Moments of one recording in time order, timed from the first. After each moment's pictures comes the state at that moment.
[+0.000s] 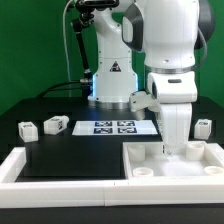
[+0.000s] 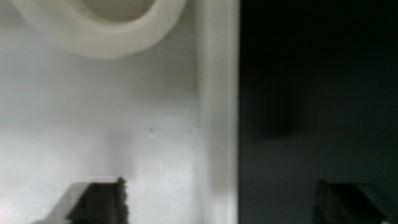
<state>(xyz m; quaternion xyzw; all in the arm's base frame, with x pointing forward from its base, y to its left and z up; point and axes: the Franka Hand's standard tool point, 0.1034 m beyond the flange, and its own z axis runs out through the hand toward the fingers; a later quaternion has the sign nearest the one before) 0.495 0.071 0.017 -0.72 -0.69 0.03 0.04</state>
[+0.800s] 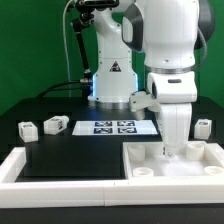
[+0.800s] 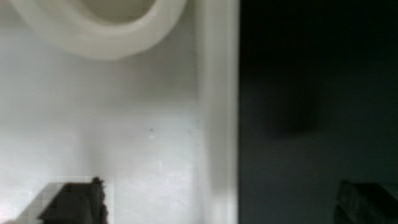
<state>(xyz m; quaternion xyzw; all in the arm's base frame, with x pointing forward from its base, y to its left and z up) 0.493 0.071 0.024 -0.74 -0.67 0.03 0.04</state>
